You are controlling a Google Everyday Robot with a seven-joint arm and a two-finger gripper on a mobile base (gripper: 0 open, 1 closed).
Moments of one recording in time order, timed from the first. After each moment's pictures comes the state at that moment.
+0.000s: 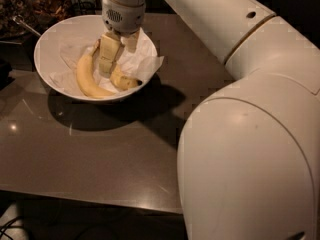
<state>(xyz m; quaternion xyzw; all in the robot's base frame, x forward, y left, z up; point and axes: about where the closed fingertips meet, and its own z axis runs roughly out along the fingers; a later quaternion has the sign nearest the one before) 0.618 0.097 0.921 -0.56 0.82 0.09 0.08</state>
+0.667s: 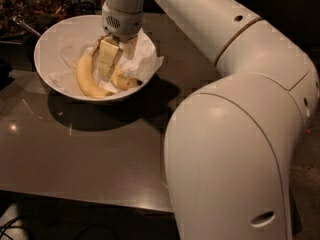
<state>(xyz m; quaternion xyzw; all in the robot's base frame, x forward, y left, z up) 0.626 0.104 0.900 -0.55 0.82 0.11 0.06</state>
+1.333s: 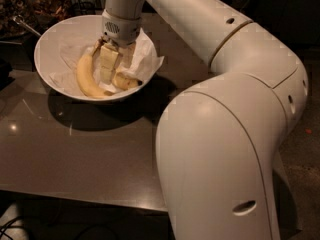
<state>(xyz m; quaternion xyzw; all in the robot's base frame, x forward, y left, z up) 0.629 0.109 0.882 -0.55 0.83 0.12 0.04</state>
